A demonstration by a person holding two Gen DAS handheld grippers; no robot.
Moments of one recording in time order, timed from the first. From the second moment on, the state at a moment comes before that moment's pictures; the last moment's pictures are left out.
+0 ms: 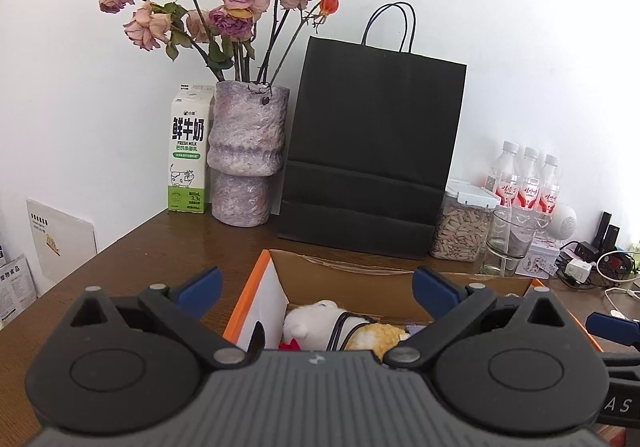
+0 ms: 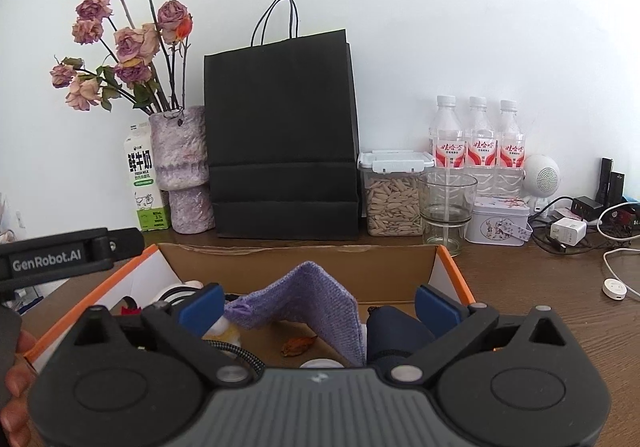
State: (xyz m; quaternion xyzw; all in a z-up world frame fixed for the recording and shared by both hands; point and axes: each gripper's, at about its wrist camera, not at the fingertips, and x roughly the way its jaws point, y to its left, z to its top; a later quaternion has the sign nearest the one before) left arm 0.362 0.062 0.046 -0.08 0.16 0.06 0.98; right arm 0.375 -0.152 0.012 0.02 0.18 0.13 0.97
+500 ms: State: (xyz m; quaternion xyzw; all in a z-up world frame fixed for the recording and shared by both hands) left arm 0.274 0.097 0.030 -0.07 0.17 0.09 0.98; right arm 0.270 -0.152 -0.006 -0.01 0.17 0.16 0.97
